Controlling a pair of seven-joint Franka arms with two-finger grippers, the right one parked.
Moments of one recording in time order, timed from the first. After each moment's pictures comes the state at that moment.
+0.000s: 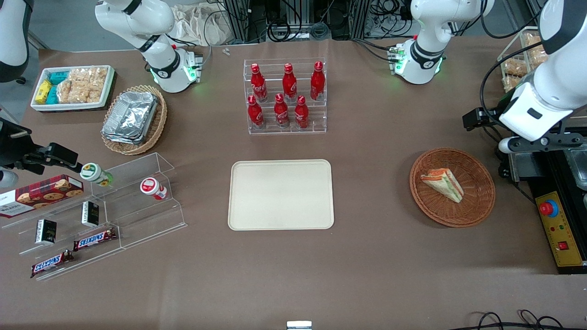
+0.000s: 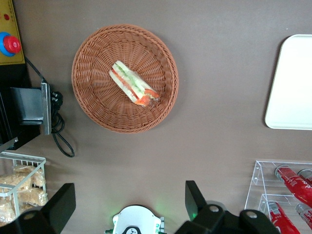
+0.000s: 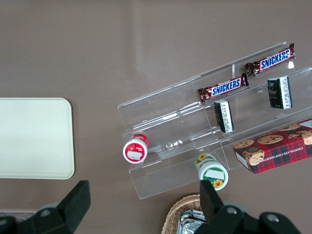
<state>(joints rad) -0.02 0.07 -0.16 -1.49 0.04 1.38 -0.20</state>
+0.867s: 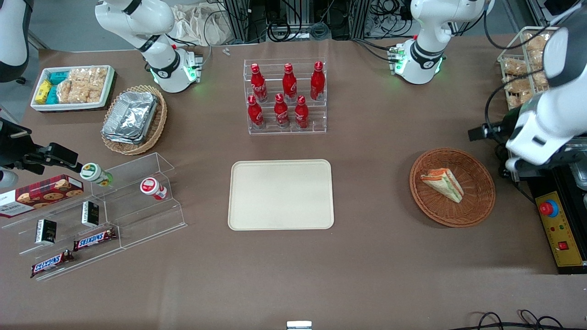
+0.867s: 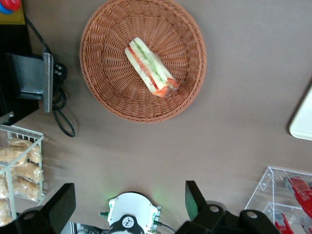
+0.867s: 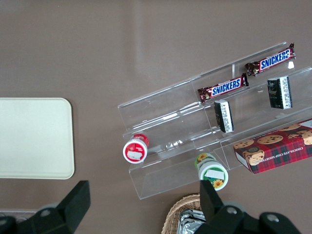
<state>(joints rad) -0.03 0.19 -0.06 -1.54 0.03 1.38 -0.29</state>
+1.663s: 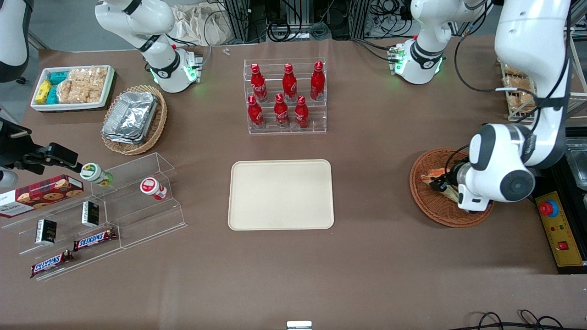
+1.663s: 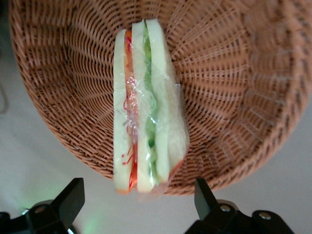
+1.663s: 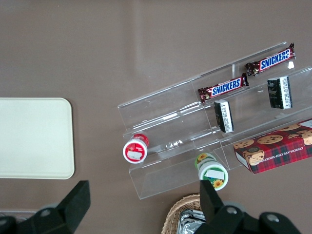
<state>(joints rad) -0.02 0.44 -0.05 -1.85 0.02 1.83 -0.76</state>
